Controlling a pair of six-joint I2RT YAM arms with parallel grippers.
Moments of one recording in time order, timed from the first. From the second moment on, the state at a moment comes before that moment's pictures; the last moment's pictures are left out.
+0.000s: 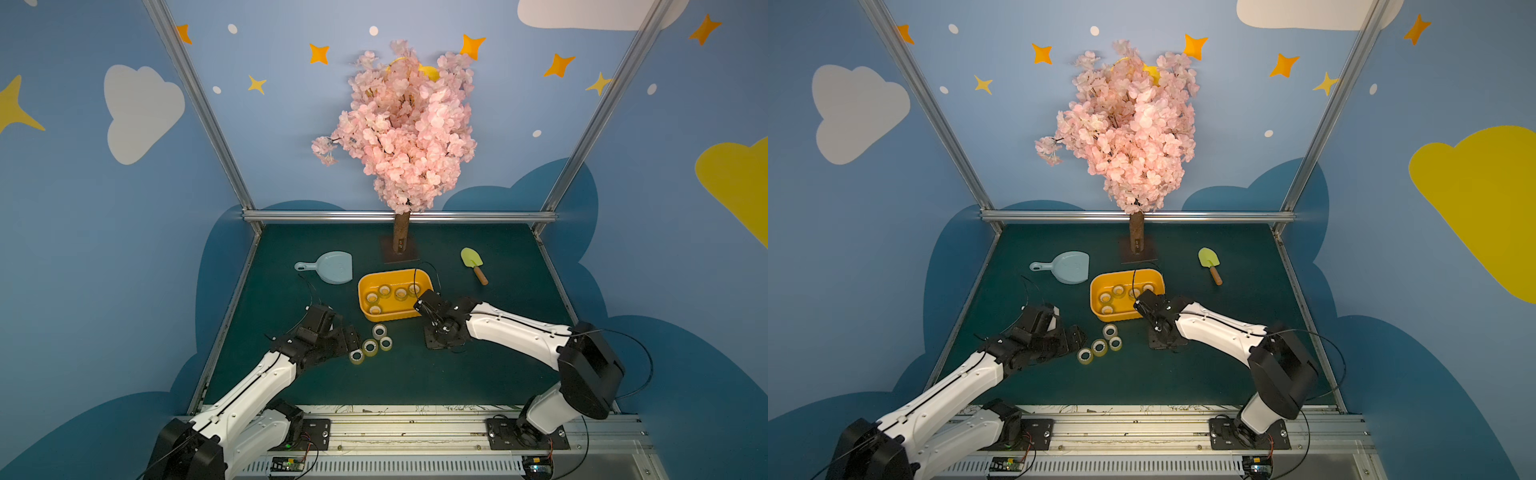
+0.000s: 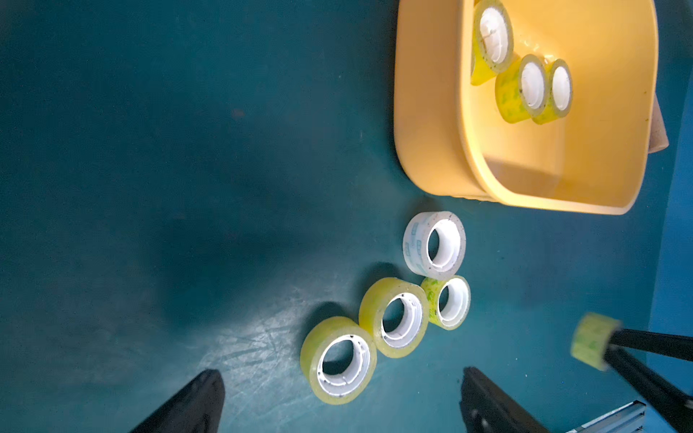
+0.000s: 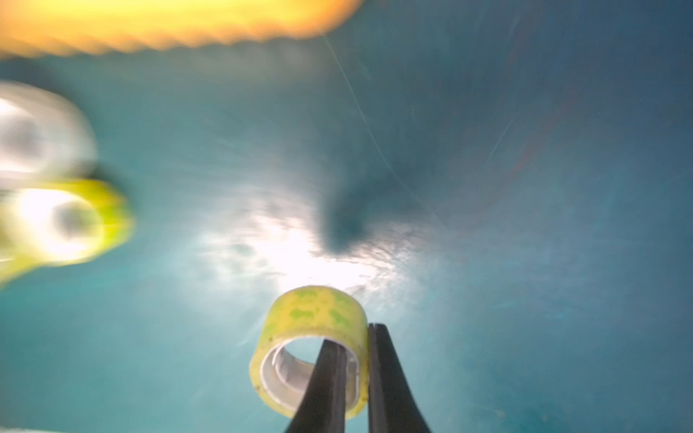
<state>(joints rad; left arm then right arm) -0.42 0.99 0.51 -0.51 0.15 -0.73 0.90 1.57 1.11 -0.88 0.13 0.70</state>
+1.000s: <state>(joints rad) -0.41 1.03 0.50 -0.50 0.12 -0.70 0.79 2.30 1.93 -0.98 -0.07 0.45</state>
